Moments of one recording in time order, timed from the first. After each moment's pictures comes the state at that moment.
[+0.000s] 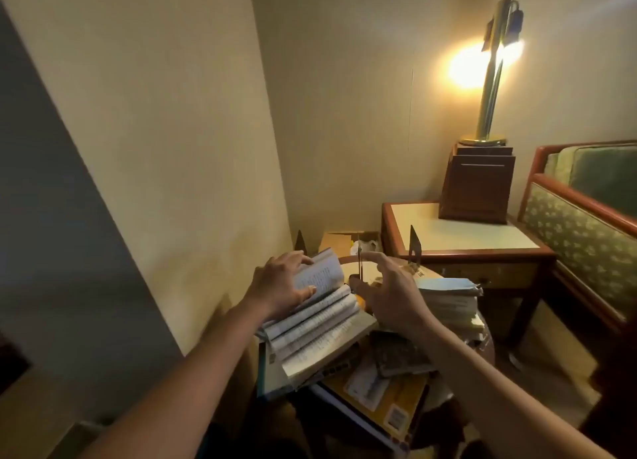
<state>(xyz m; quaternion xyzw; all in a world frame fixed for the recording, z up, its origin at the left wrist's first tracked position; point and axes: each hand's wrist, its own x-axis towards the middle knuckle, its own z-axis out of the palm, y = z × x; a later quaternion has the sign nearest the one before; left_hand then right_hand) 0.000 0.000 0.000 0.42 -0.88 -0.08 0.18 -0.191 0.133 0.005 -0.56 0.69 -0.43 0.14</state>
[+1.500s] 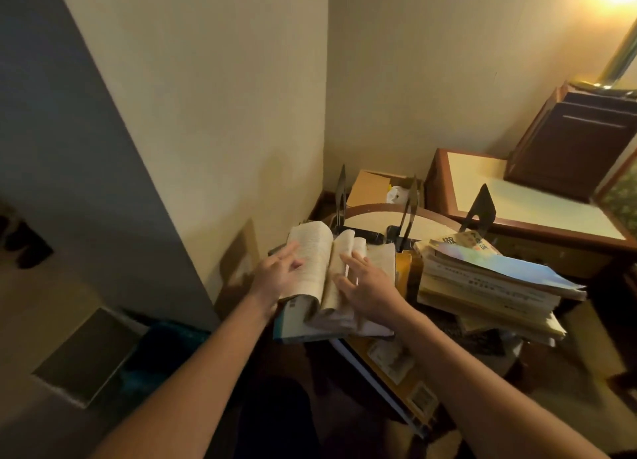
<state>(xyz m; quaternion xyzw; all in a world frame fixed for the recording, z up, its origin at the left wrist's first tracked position) 0.046 -0.028 -0.117 0.55 -0.44 -0.59 0.39 -0.131 0.034 -0.095 -0.63 0.69 -0.19 0.30</state>
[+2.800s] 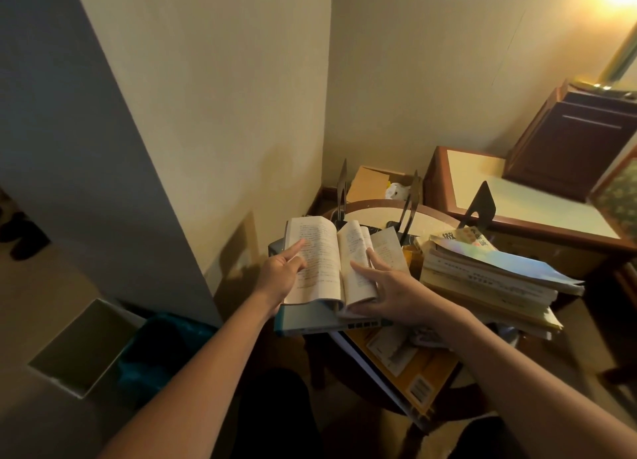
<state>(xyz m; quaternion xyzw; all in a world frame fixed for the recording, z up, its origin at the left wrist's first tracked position) 0.047 -0.026 -0.140 0.53 -0.52 -0.56 0.37 -0.184 0.047 -0.098 -0.73 0.62 -0.05 0.31</state>
